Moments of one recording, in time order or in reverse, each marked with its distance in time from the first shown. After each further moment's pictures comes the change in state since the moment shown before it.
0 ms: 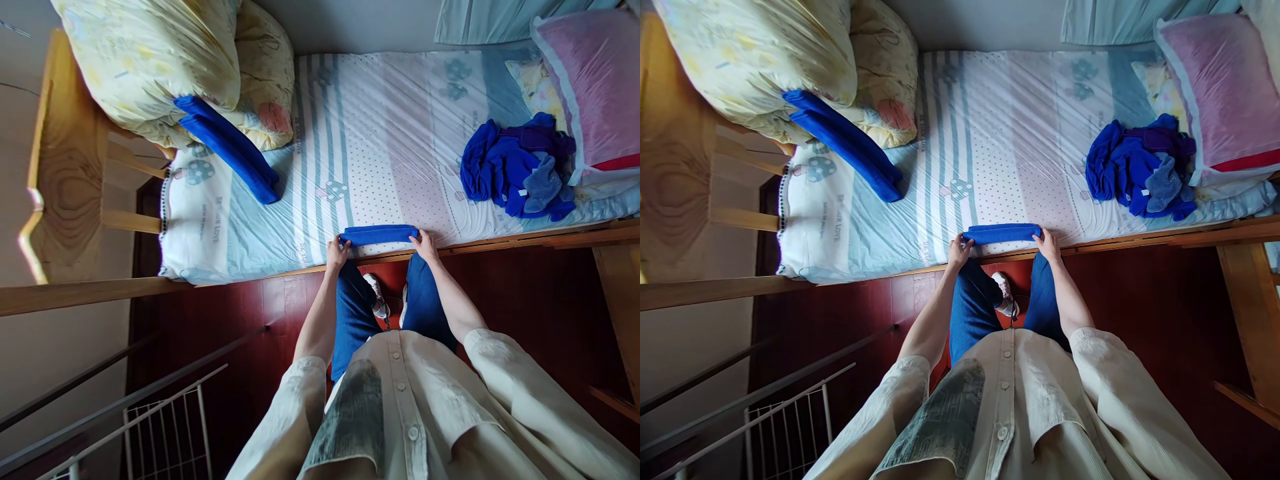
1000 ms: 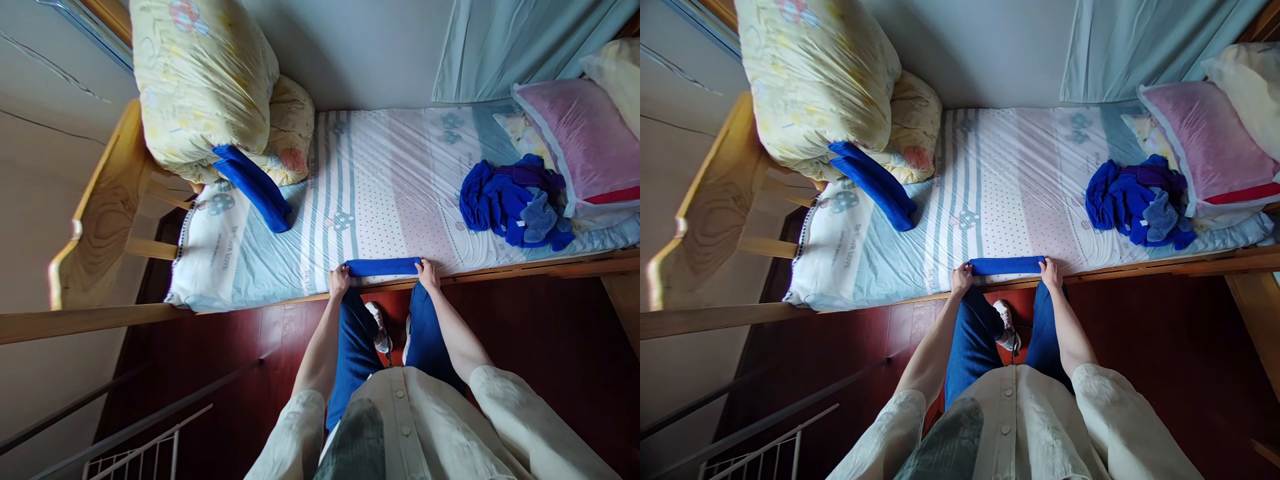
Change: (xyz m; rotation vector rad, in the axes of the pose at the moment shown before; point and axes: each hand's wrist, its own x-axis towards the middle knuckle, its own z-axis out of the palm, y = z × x) left_hand 0.006 -0.002 0.005 -0.023 0.045 -0.122; right_hand -0.003 -0.032 -0.010 -0.131 -0.089 0.299
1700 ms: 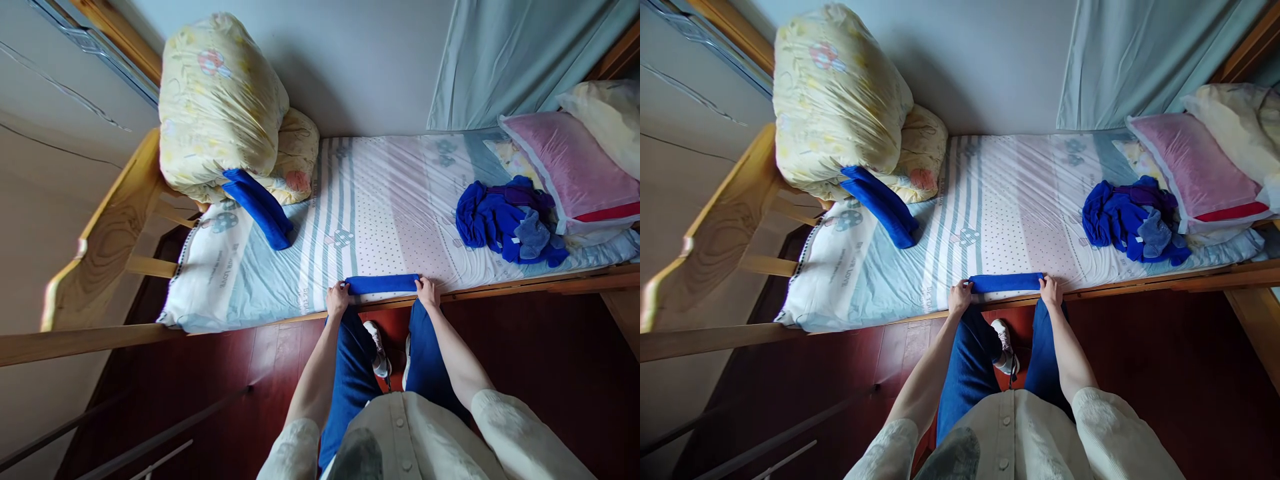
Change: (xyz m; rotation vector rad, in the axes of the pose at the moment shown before) left_hand -0.002 0.011 -0.006 0.097 -0.049 -0.012; right_hand -0.002 -0.001 0.003 -0.070 0.081 0.028
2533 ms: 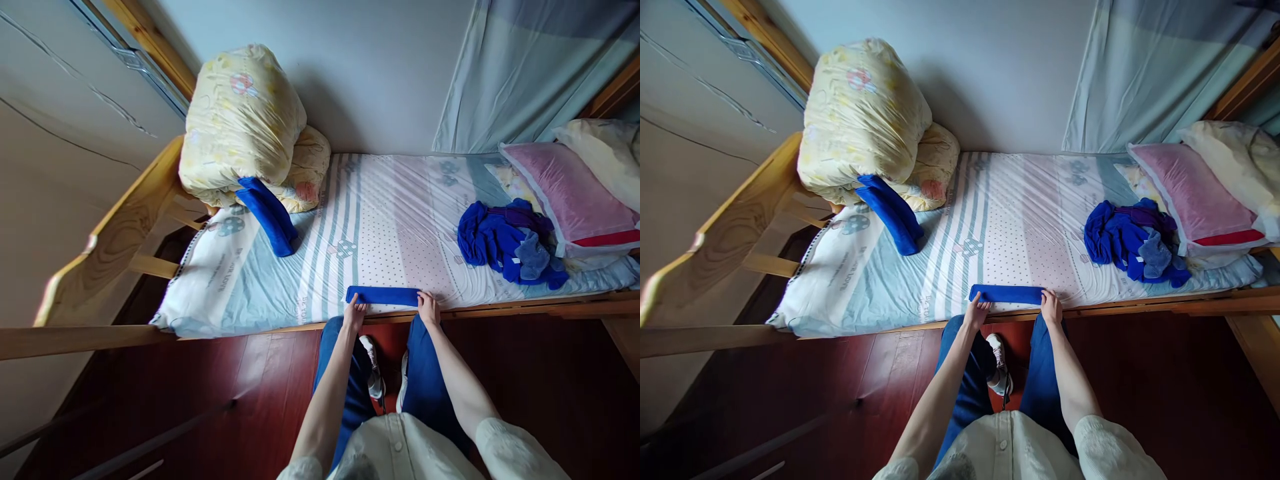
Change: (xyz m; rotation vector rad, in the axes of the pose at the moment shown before) left_hand -0.015 0.030 0.060 -1.408 -0.087 -0.351; right_hand 0.003 0.015 0.010 0.093 0.119 -0.211
